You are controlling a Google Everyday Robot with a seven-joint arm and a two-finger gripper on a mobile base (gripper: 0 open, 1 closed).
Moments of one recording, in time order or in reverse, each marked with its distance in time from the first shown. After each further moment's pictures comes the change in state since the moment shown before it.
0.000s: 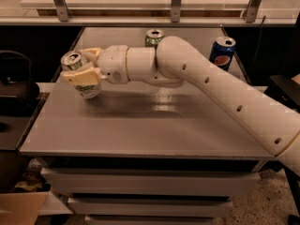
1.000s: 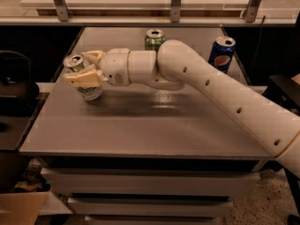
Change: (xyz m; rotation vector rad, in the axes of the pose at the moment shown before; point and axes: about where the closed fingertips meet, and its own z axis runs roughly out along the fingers) arm 0.008 -0.002 -0.002 0.003 -0.009 0.018
